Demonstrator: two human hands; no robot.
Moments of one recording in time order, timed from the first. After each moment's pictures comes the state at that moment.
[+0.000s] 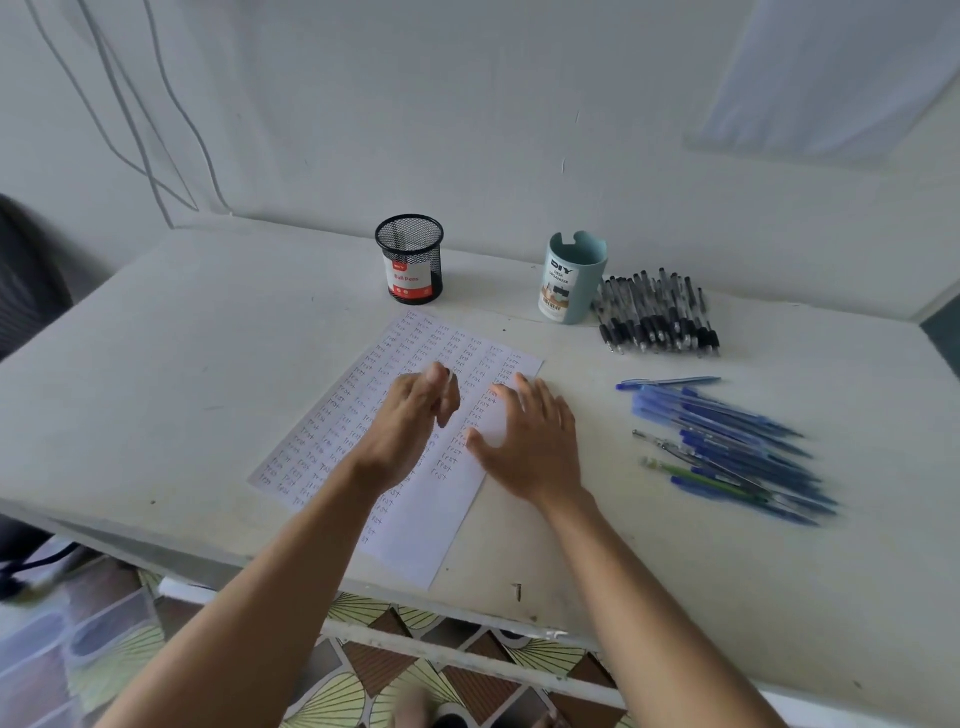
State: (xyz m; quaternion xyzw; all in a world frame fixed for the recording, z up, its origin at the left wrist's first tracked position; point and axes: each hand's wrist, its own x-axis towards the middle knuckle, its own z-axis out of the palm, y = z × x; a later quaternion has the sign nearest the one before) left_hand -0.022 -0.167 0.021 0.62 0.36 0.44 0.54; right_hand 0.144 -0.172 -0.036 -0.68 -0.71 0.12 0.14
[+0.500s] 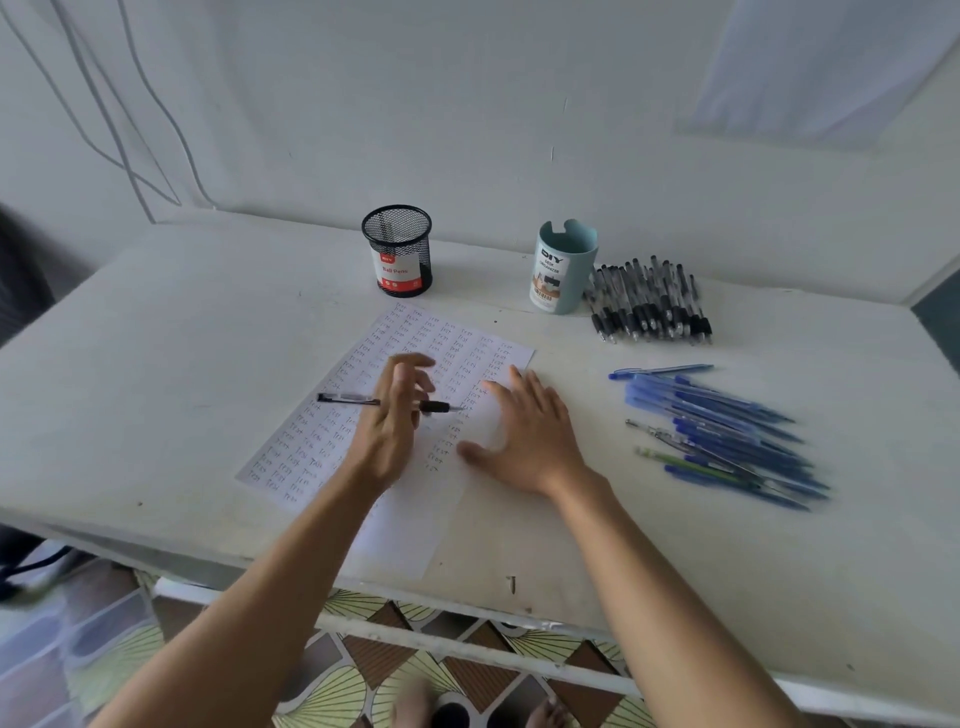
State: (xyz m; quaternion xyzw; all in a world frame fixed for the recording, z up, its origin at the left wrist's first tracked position) left_hand -0.028 -0.166 -0.013 0.60 0.49 0.47 0.41; right_hand 0.158 -0.170 -0.026 -0.65 -0.74 0.18 0.06
